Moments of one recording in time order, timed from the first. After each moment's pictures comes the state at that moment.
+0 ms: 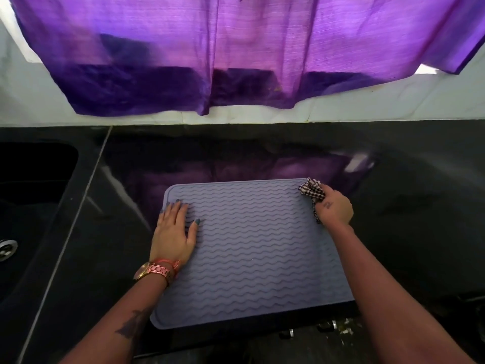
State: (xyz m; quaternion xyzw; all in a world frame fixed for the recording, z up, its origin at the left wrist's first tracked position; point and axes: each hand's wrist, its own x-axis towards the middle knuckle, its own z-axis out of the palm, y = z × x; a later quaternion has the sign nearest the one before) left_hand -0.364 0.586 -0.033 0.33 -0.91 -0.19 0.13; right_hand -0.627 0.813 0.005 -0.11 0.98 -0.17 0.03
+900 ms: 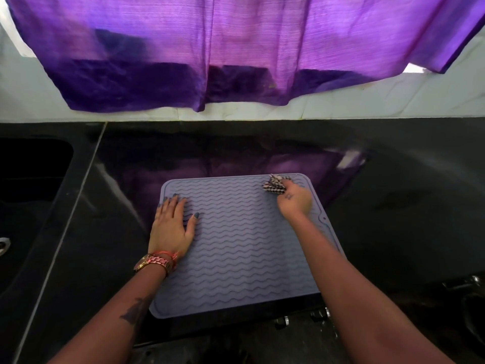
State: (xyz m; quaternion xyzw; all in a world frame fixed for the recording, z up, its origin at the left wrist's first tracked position) left_hand -0.364 0.584 -0.039 0.34 -0.91 -0.19 0.11; right_hand -0.575 0.756 0.015 -0.12 0.97 -0.23 0.05
